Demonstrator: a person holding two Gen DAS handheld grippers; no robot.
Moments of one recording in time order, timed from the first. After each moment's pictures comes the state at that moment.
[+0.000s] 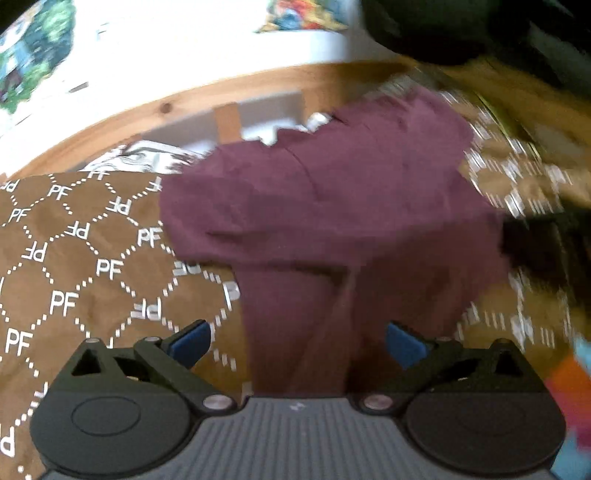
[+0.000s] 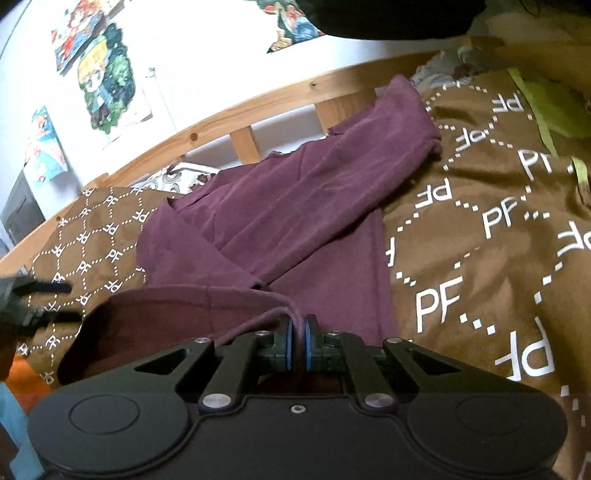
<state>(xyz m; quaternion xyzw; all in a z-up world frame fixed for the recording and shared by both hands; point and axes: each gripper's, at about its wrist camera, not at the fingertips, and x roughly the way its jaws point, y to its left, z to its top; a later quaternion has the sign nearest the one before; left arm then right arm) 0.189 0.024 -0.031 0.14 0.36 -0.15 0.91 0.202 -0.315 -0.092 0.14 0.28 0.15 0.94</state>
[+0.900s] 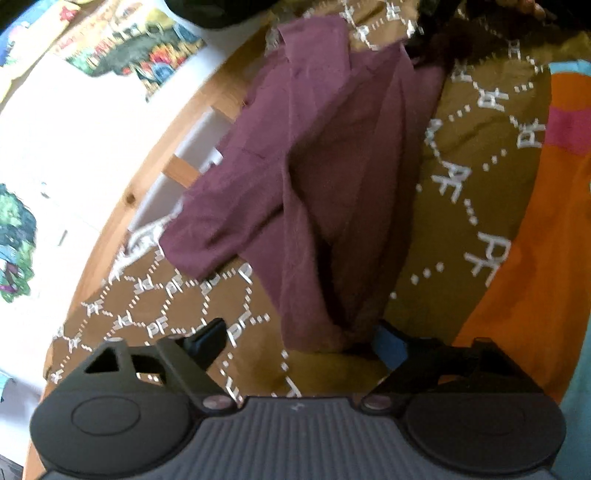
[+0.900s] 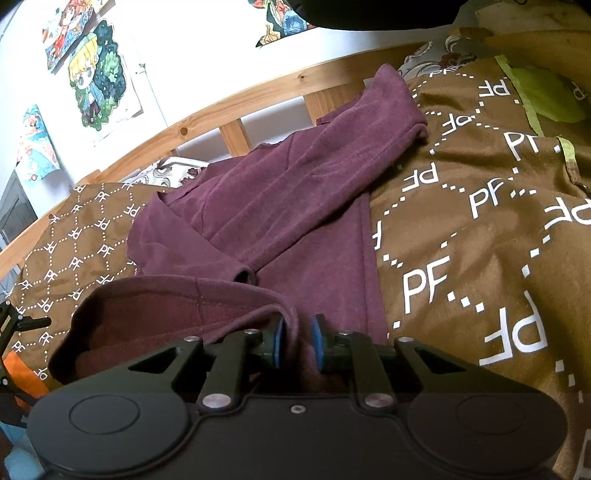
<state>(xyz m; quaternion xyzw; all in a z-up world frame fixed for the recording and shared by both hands) 0.119 -0.003 -0.093 0.46 0.25 -0.14 0.84 0.196 -0.317 -0.100 0.13 0.29 0.14 0.94</state>
